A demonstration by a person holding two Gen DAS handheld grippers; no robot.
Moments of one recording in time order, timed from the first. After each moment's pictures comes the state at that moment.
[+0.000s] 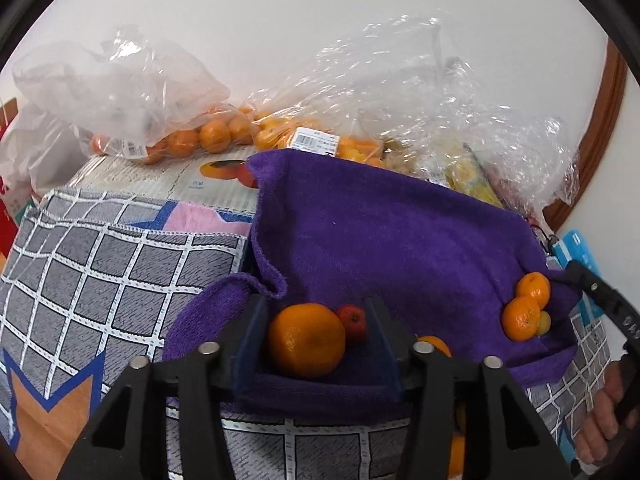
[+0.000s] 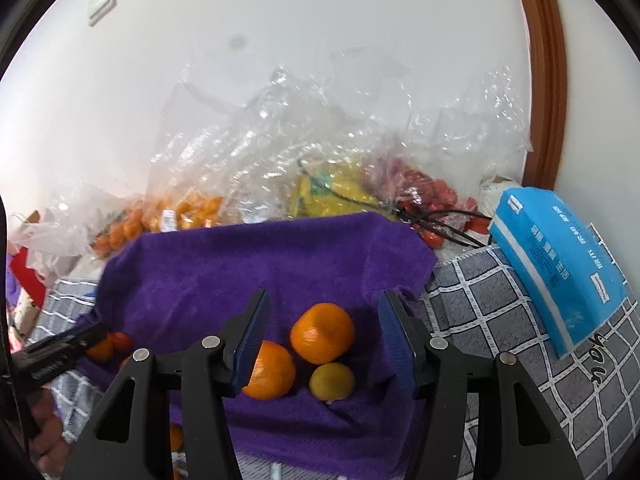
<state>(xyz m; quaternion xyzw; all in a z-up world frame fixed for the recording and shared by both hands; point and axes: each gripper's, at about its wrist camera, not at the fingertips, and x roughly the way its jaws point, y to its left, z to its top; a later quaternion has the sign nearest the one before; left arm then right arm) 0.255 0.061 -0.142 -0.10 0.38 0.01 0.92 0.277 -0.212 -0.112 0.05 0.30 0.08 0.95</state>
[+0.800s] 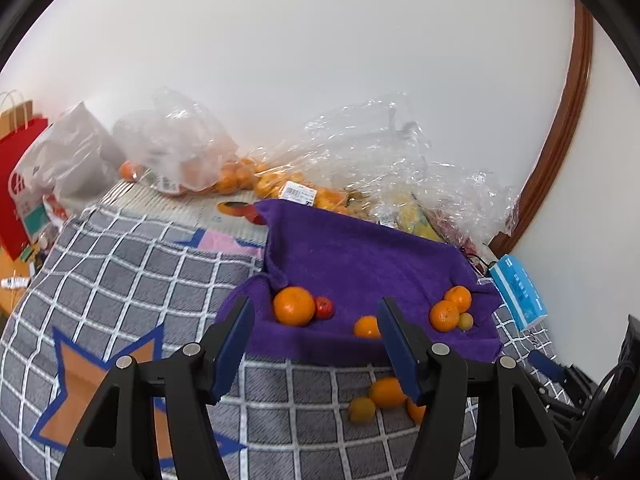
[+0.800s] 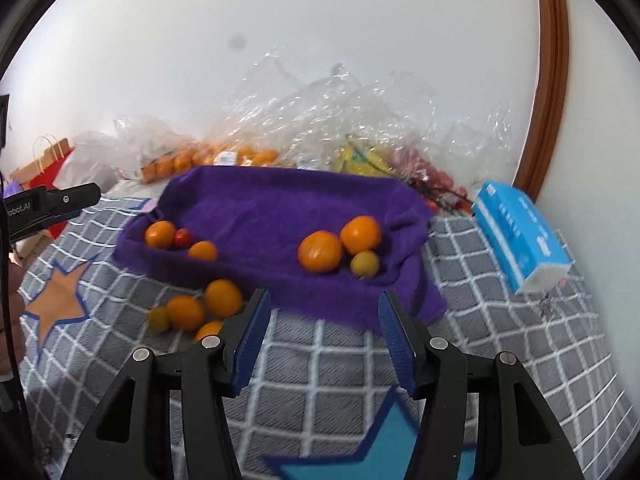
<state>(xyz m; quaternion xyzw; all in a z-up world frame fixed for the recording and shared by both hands) 0.160 0.088 -0.078 -0.15 0.31 -0.03 0.94 0.147 -0.179 -0.113 -0.04 0.31 0.09 0.94</state>
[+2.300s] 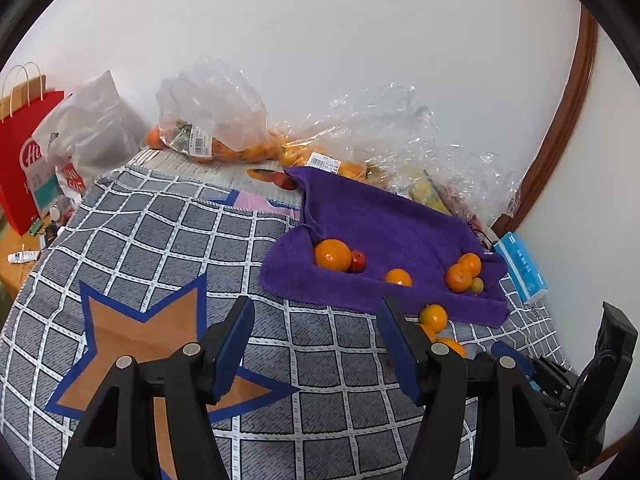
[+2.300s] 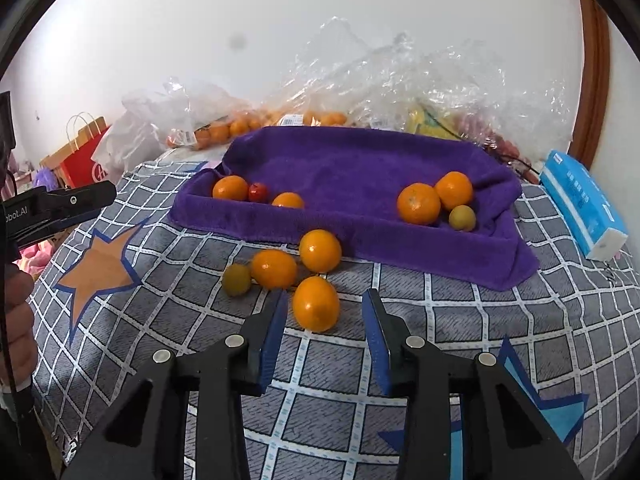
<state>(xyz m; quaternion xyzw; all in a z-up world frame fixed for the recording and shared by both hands) 0.125 0.117 -0.102 -0.16 0.33 -0.03 0.93 0.136 -0.126 -0.144 -0.03 0.35 0.15 0.92</state>
